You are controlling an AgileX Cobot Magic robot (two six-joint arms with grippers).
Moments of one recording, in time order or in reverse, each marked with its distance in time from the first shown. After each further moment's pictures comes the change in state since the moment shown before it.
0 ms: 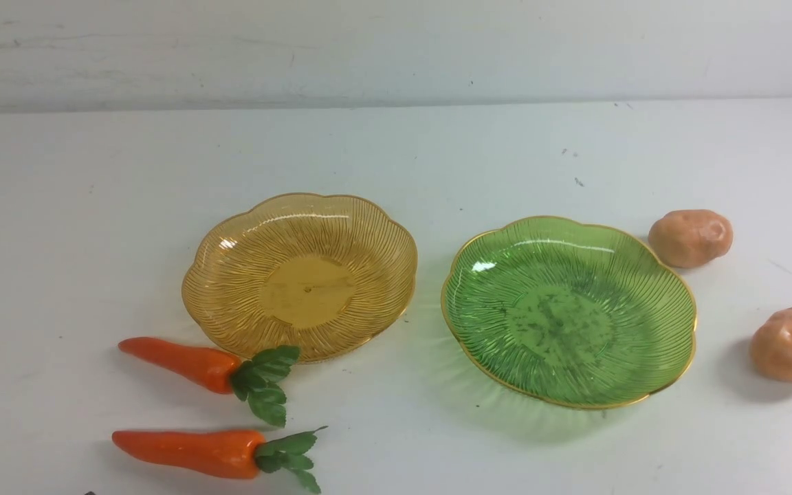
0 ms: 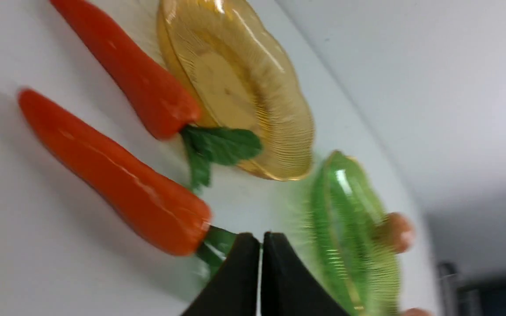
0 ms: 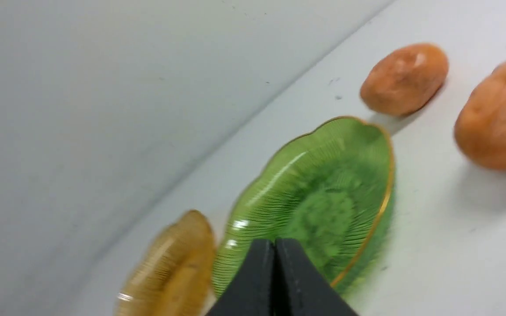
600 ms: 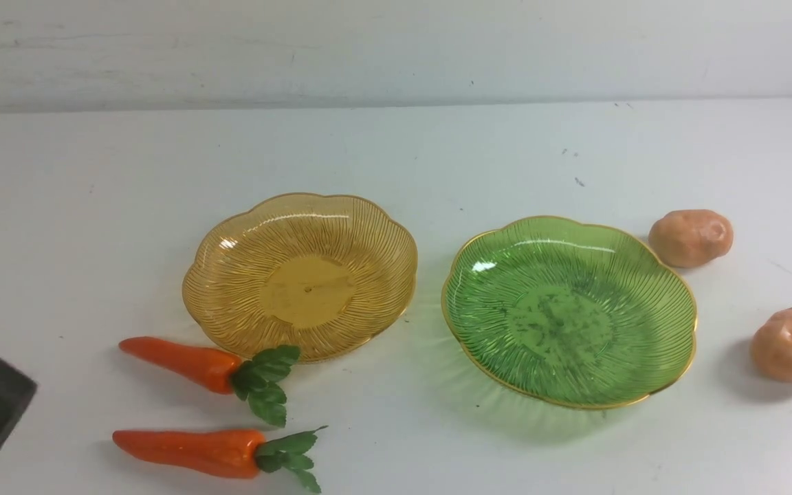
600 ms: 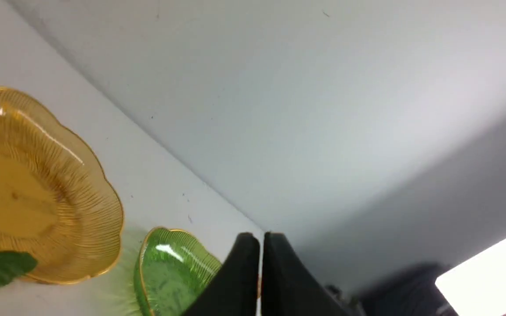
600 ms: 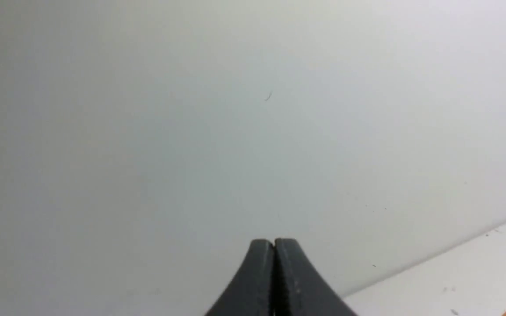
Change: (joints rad) right arm 0.000 0.108 -0.387 0.110 -0.049 -0.363; left arm 0.000 0.239 -0.402 -0.330 0.083 0.404
